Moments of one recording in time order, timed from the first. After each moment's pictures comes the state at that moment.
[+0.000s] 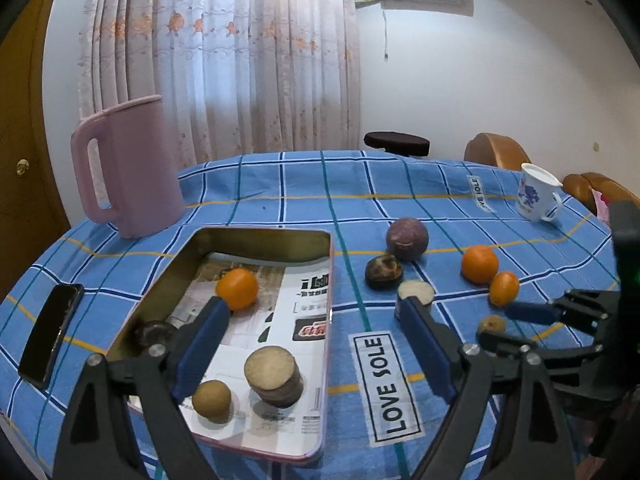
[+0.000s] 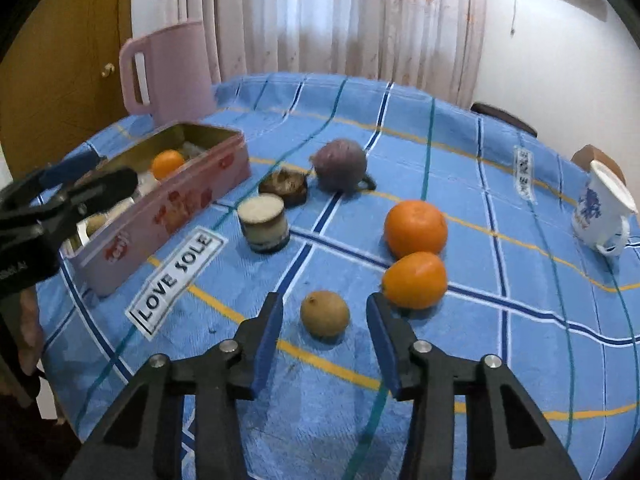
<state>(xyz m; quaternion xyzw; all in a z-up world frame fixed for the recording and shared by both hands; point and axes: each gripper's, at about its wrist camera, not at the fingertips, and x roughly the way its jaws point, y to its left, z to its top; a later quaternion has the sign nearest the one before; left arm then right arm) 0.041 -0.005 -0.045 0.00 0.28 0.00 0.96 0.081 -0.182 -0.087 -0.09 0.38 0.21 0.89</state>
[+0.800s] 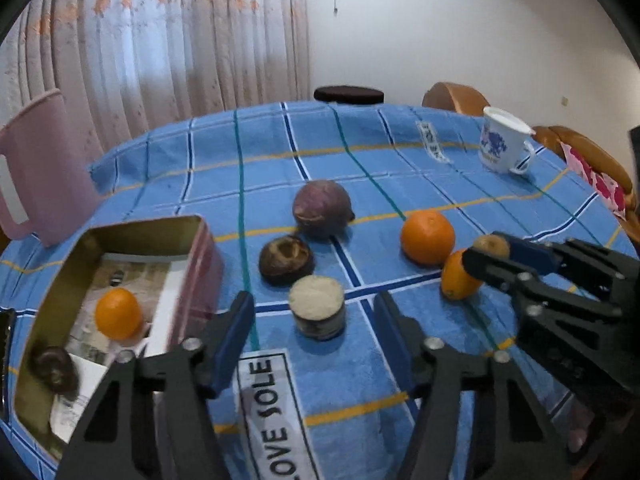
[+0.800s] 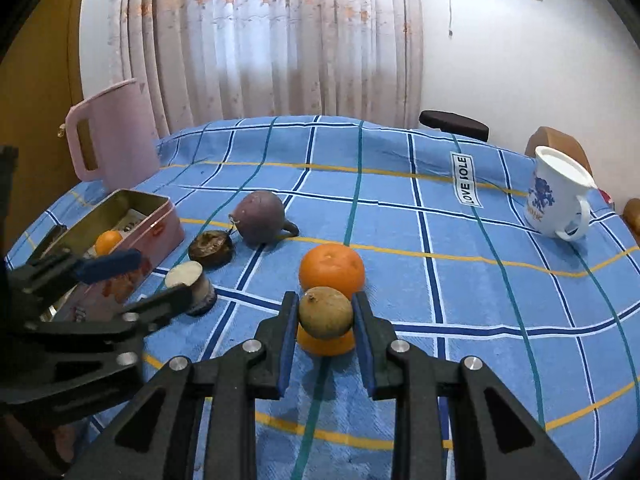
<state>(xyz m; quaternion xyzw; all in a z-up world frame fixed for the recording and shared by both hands) 0.100 -0.075 -0.072 0.04 0.36 -0.08 0.93 0.102 -0.222 -0.069 -0.02 0.33 0.14 0.93</state>
